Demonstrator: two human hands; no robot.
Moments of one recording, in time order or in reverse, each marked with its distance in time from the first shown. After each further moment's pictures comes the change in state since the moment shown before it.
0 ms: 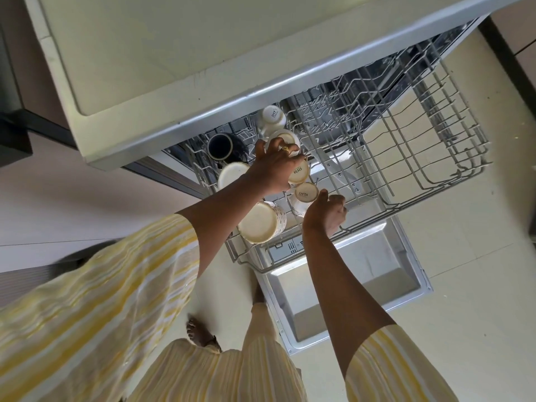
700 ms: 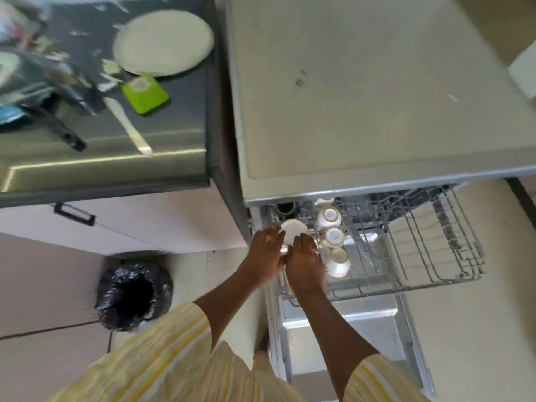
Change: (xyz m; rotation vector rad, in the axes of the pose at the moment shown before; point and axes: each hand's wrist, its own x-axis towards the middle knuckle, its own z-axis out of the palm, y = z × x) left_hand -0.173 -0.020 0.001 -0.405 0.332 -0.329; right_hand -0.120 -0.027 -0.014 -0.719 -0.317 -1.258
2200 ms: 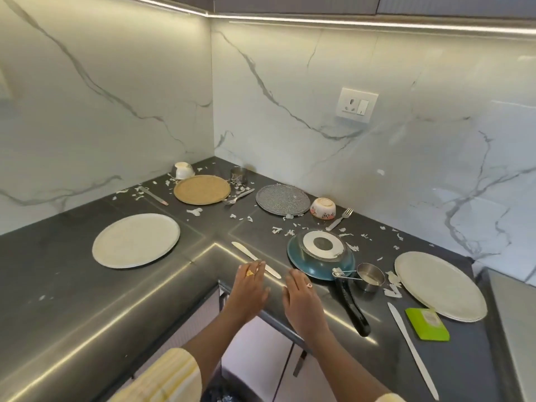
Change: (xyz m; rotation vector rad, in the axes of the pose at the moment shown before) left_hand -0.234 -0.404 -0.322 0.143 0.615 -0.682; right_hand 0.087 -0.554 -0.018 0.110 0.290 -1.085
